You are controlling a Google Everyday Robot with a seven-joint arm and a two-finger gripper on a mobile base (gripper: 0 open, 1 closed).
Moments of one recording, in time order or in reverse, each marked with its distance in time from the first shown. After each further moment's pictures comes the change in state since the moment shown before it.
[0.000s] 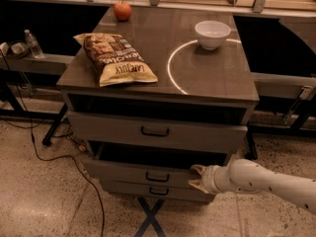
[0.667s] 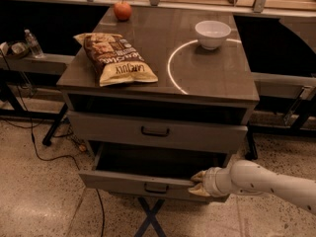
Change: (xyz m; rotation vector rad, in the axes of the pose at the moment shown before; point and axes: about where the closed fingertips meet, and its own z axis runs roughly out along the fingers) arm -0.006 -0.002 -0.008 0.000 0.000 0.000
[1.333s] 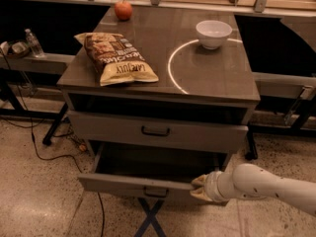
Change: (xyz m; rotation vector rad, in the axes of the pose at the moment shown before) arm 0.005 0.023 -0.016 -0.021 0.031 0.012
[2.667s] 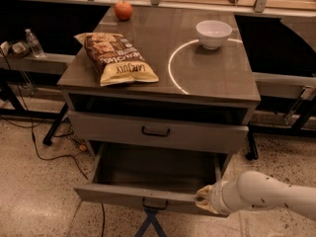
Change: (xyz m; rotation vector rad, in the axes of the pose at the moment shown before) arm 0.007 0.045 -0.030 -0.067 0.076 0.022
